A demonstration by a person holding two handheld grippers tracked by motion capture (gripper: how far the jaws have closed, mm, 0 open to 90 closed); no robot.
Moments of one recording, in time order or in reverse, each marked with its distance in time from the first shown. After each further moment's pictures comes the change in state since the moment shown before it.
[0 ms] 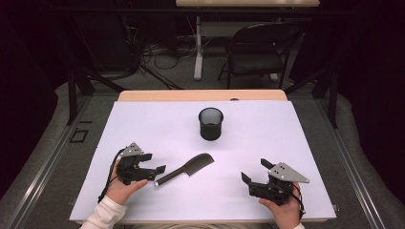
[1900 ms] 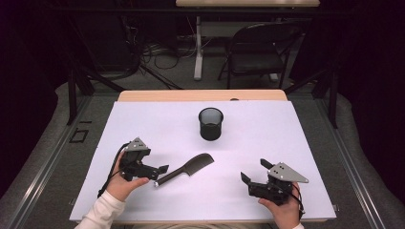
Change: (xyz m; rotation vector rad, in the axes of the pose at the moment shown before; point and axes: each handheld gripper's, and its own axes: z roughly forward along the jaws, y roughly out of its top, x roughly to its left) left arm -0.010 0.024 -0.002 0.054 0.000 0.035; right arm 0.001 0.000 0.001 0.005 -0.001 0.005
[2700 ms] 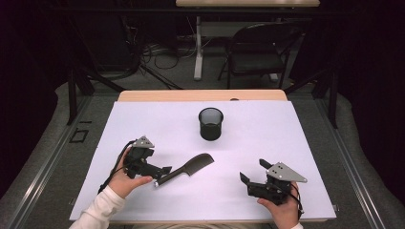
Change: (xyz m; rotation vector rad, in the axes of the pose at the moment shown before) left arm -0.008 0.015 0.004 0.108 -0.007 0.018; right arm 0.001 -0.001 0.003 0.004 0.004 -0.001
